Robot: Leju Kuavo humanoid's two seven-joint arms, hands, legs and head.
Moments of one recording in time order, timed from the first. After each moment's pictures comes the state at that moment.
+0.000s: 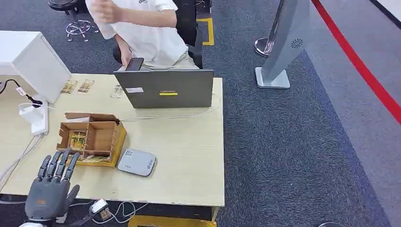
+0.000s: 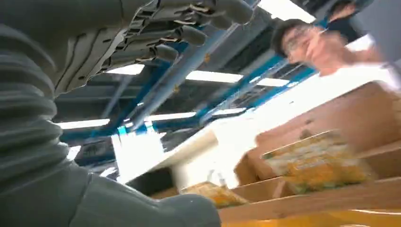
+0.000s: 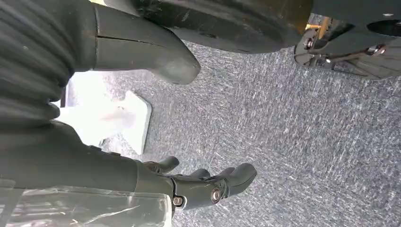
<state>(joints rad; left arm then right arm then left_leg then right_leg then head) 0.28 0.36 0.15 -1.61 -1.48 0.60 0.00 -0.05 0.22 -0.78 -0.21 1.23 -0.29 0.01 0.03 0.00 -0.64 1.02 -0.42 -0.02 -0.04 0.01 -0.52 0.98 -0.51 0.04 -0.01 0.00</state>
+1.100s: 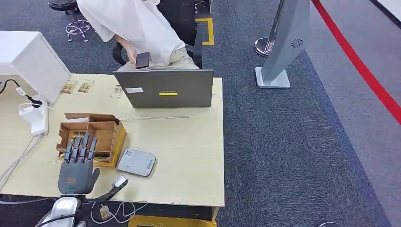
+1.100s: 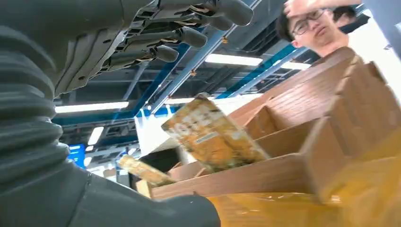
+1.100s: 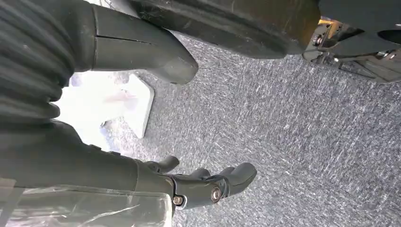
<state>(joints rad) -0.02 0.32 -0.09 -1.27 -1.57 0.68 0.23 -0.05 0.22 -0.75 -0.21 1.29 -0.27 0.03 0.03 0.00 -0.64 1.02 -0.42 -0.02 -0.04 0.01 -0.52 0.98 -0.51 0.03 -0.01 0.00</state>
